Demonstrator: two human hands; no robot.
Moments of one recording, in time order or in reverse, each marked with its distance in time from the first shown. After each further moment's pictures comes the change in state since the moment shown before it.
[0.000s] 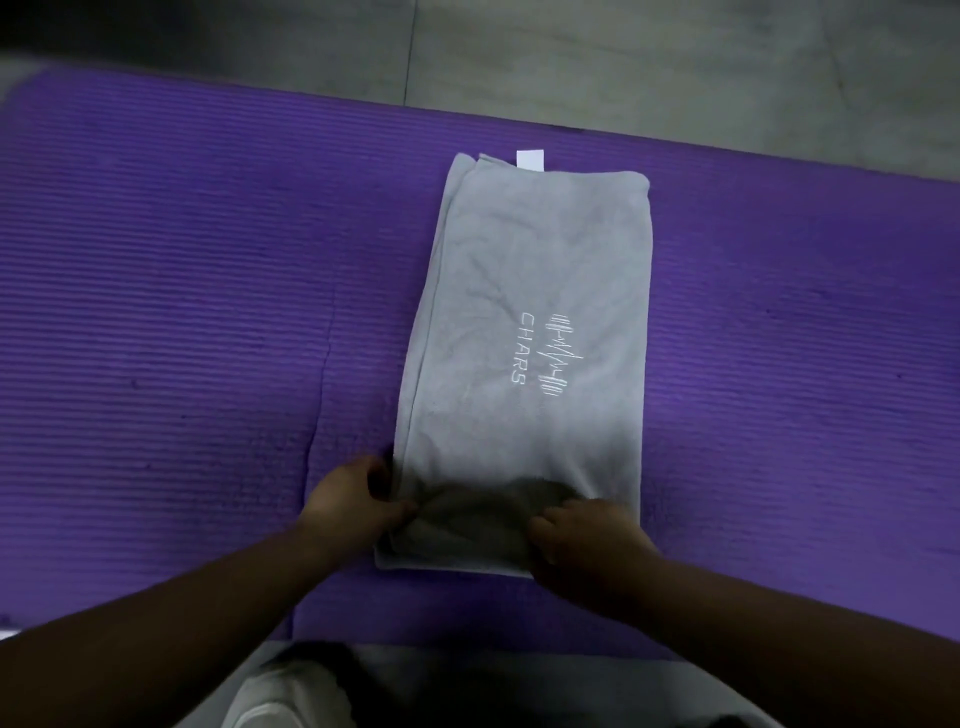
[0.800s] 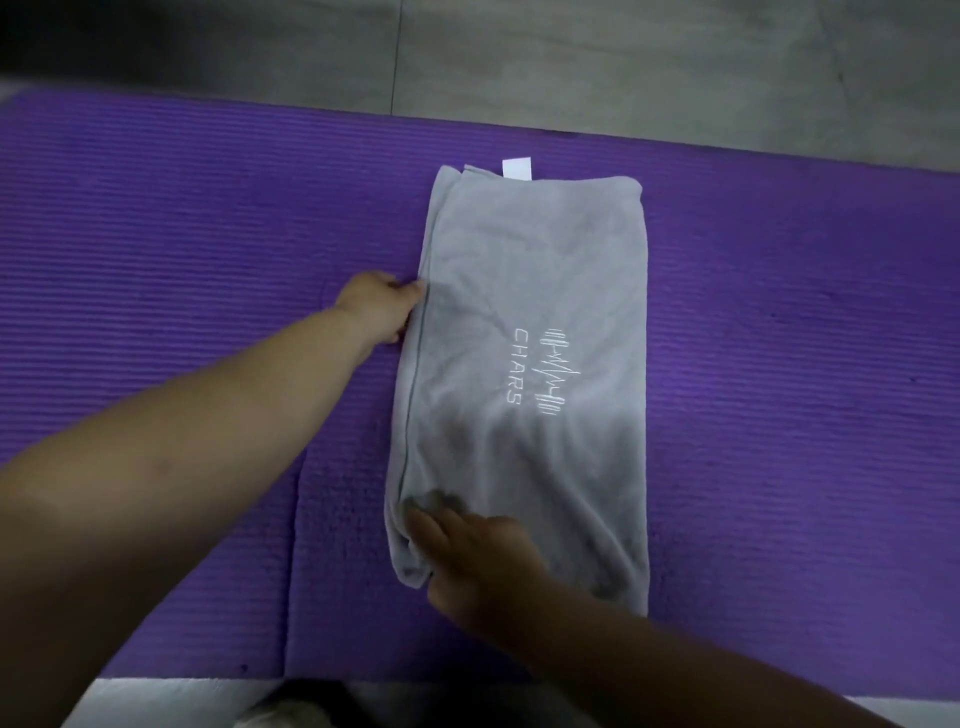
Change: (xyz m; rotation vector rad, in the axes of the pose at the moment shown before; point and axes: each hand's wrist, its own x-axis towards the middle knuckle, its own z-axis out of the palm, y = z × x) left_hand 0.111 0.105 -0.064 -0.436 0.159 0.040; right_hand 0.063 -0.058 0.007 0.161 0.317 0.086
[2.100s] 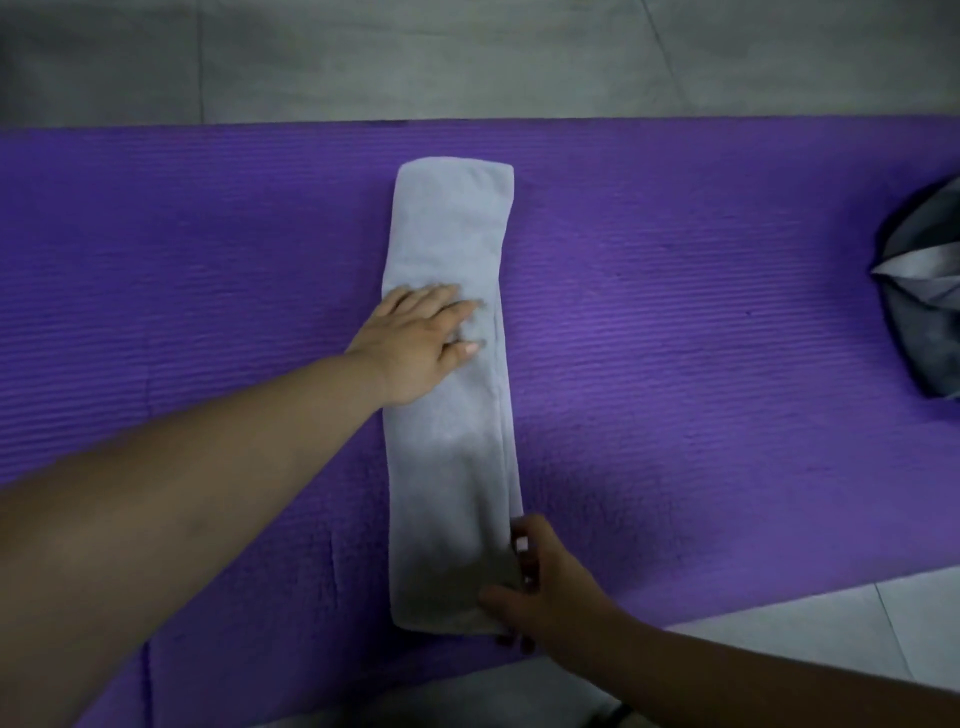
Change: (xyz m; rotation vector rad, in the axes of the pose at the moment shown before) left_hand -0.042 0.035 0.126 1.144 -0.339 0.795; right_hand -0.107 0.062 -0.081 1.093 -0.329 1.168
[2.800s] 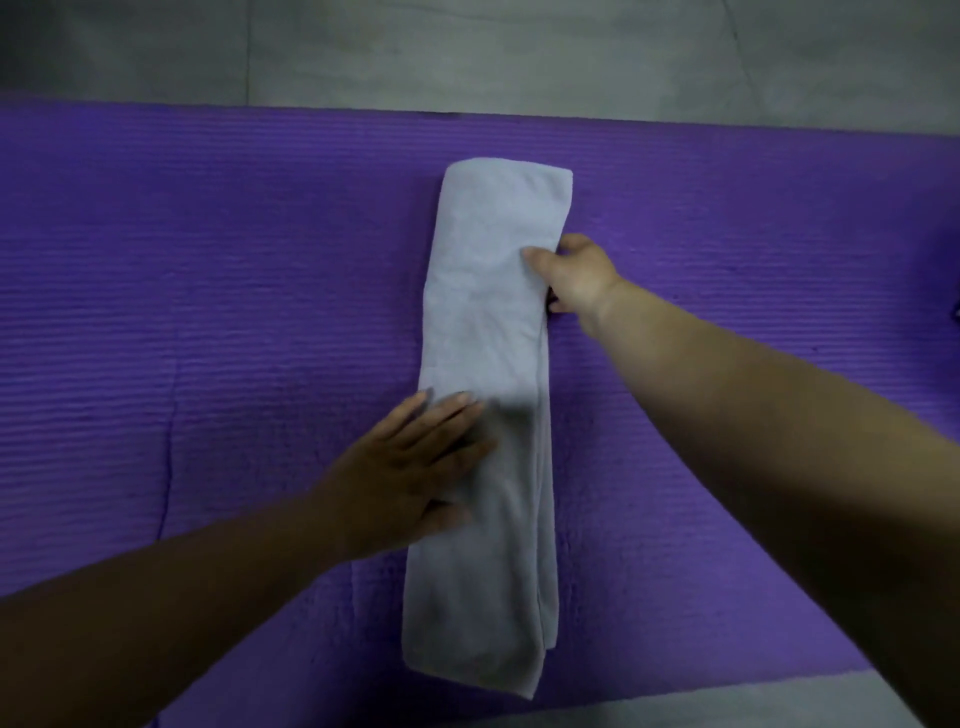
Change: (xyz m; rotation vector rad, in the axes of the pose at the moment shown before) left_hand -0.067 -0.026 0.076 0.125 0.512 0.443; right_hand 0.182 -0.162 -0.090 0.044 0.404 -0.174
